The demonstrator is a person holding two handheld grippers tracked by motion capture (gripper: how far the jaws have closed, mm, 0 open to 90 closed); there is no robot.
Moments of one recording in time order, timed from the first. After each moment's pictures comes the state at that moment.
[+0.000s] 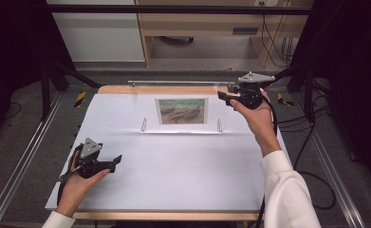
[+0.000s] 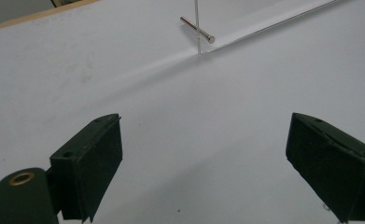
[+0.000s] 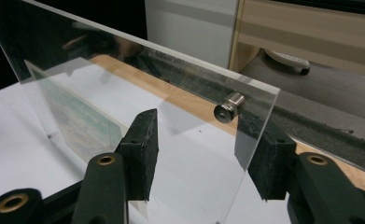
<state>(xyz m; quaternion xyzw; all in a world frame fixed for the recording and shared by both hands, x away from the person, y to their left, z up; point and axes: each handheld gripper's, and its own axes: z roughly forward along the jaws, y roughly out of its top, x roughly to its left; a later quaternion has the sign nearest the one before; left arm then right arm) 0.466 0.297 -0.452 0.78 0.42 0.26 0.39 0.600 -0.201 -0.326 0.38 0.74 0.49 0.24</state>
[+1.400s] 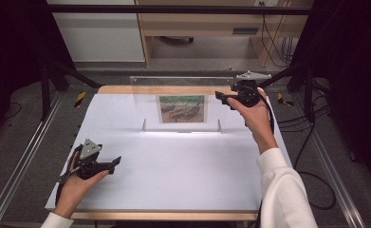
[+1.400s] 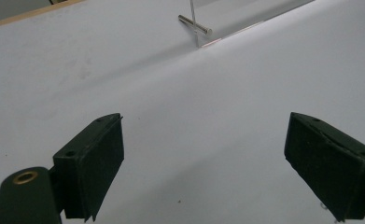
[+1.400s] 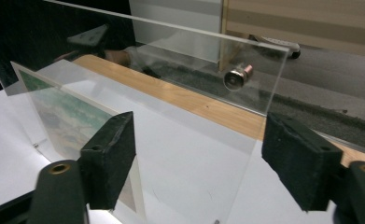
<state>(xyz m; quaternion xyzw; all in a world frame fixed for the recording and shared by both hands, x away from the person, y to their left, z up) 0.463 0.298 -0.452 0.78 0.42 0.26 0.38 0.612 -0.197 -0.333 0.42 0.73 0.48 0.24</state>
